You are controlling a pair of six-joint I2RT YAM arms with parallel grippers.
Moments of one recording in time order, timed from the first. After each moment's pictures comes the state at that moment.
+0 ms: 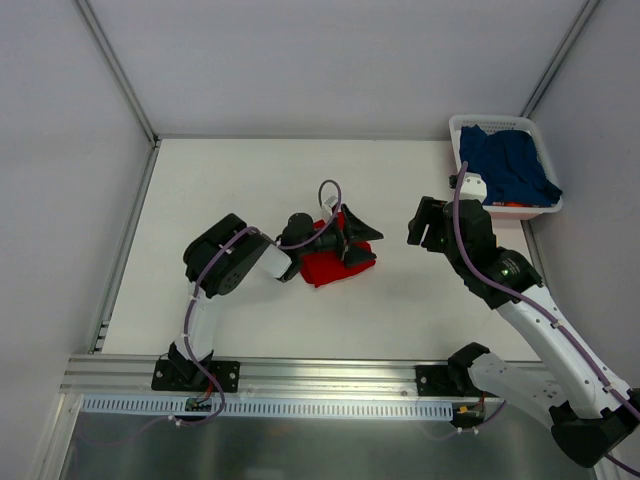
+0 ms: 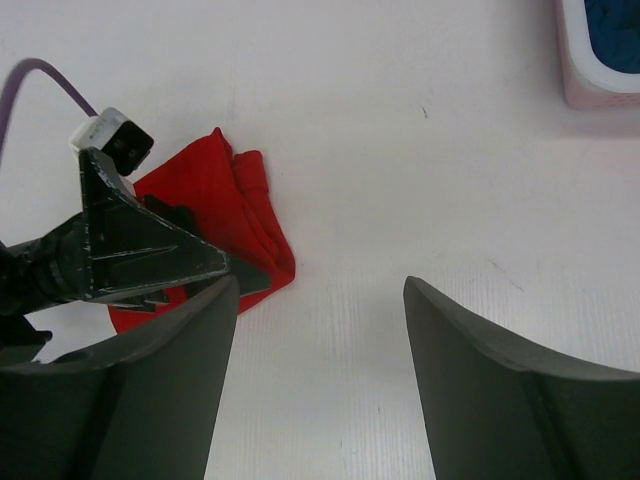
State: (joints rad) left arm -0.70 2.14 0.90 1.21 0.62 -1.61; right arm 0.57 0.90 1.02 -0.65 0.40 0.45
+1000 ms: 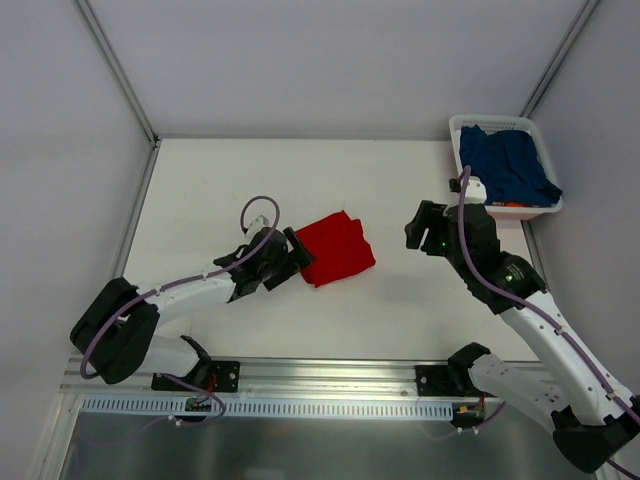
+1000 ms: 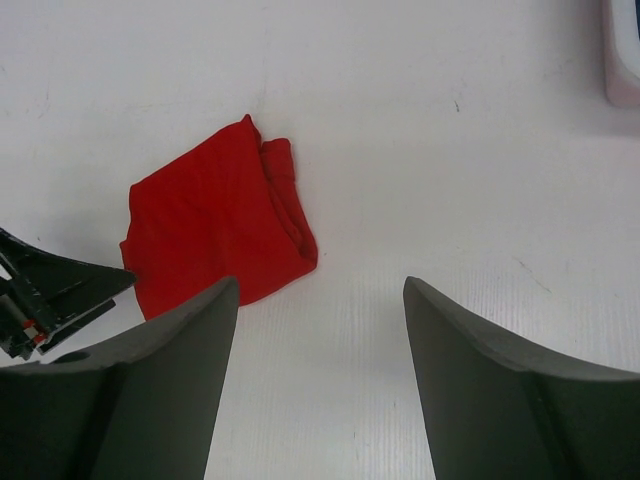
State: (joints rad) left arm -0.70 1.32 0.62 -0.06 -0.13 -1.14; right arm 0.57 0.86 1.00 -0.65 0.33 0.45
